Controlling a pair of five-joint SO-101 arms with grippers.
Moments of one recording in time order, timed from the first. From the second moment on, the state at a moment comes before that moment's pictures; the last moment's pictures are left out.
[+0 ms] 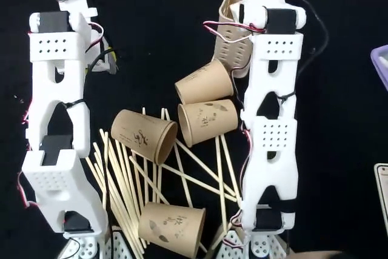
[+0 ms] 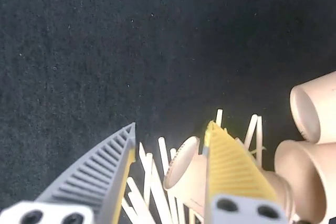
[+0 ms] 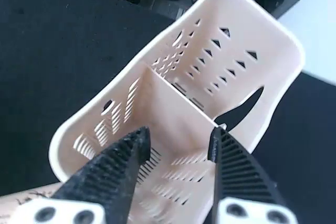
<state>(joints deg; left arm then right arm) -8.3 18.4 -35.7 98.4 2.2 -0.3 55.4 -93.3 89.5 17.4</state>
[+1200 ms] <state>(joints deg) -8.2 18.4 -35.9 99.9 6.3 7.4 54.2 -84.0 68.3 -3.6</state>
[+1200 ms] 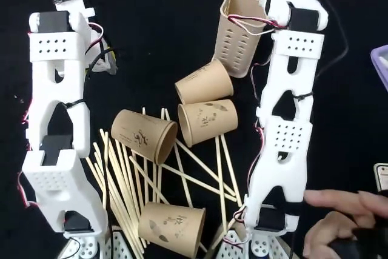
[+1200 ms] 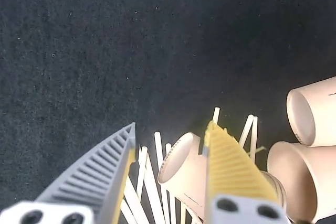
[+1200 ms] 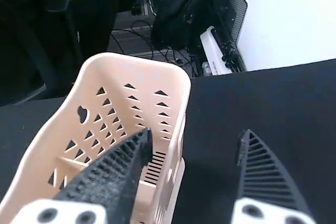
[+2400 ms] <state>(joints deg) -5.5 17.0 -36.5 100.4 6.3 -0.6 59.6 -92.8 85.0 -29.5</state>
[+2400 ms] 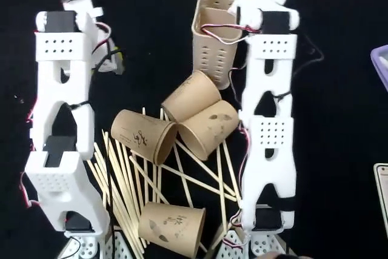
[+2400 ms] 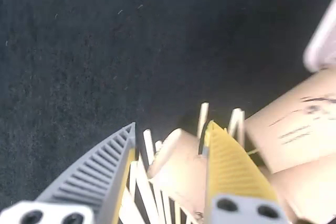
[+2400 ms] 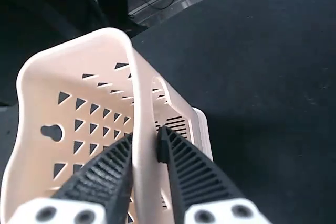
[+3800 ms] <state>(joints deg) 16.0 0.0 -23.3 74.6 18.4 0.5 38.0 -93.3 93.6 -8.4</state>
